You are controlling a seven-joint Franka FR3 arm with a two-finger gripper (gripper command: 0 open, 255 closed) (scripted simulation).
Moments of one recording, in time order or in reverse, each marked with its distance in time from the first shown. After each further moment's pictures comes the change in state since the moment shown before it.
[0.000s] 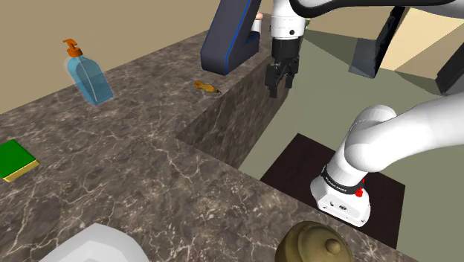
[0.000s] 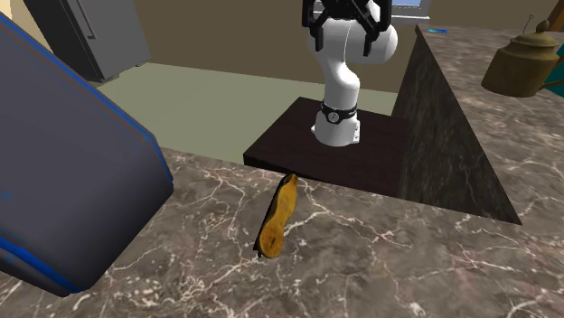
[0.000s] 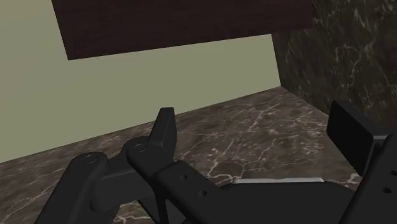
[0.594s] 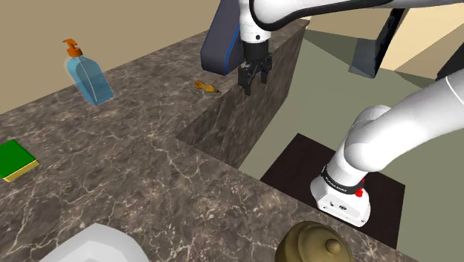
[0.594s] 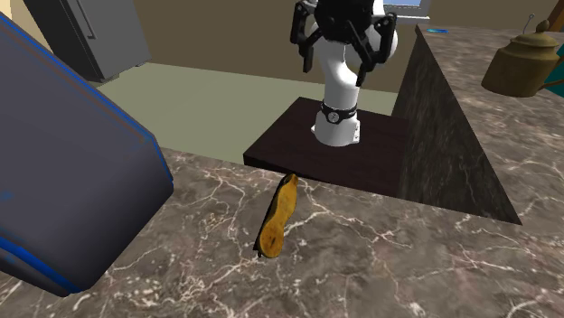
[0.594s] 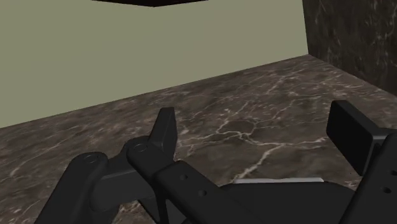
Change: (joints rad) arm -0.013 0.249 0.089 0.134 -0.085 0.165 0.064
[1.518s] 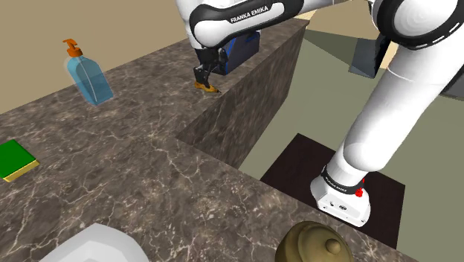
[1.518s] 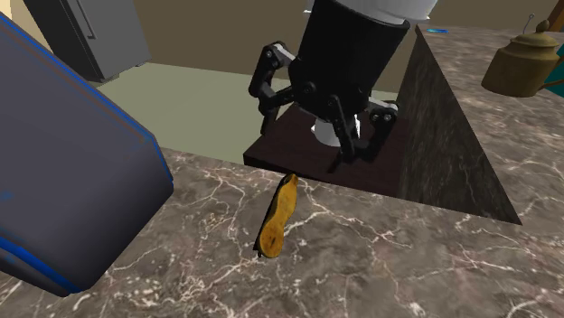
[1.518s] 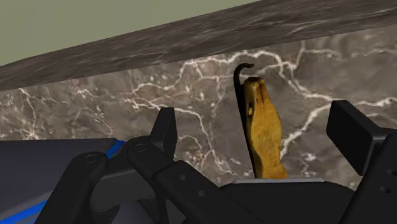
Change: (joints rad) arm -0.013 0.517 0.125 0.424 -0.332 0.124 0.202
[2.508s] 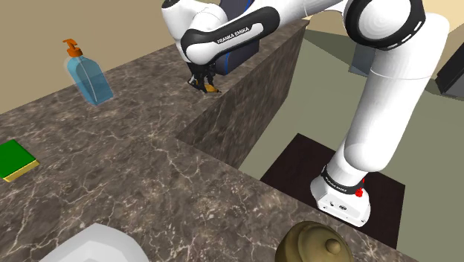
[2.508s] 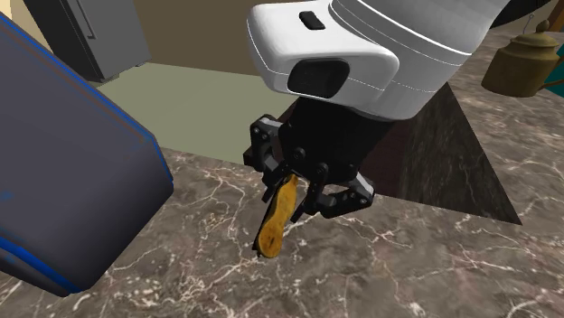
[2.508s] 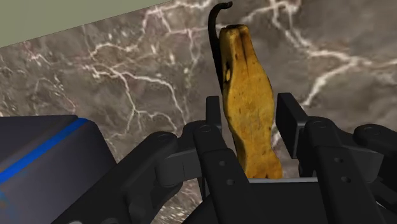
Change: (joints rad) arm 0.022 0.159 0.003 0.076 -0.116 0.067 0.080
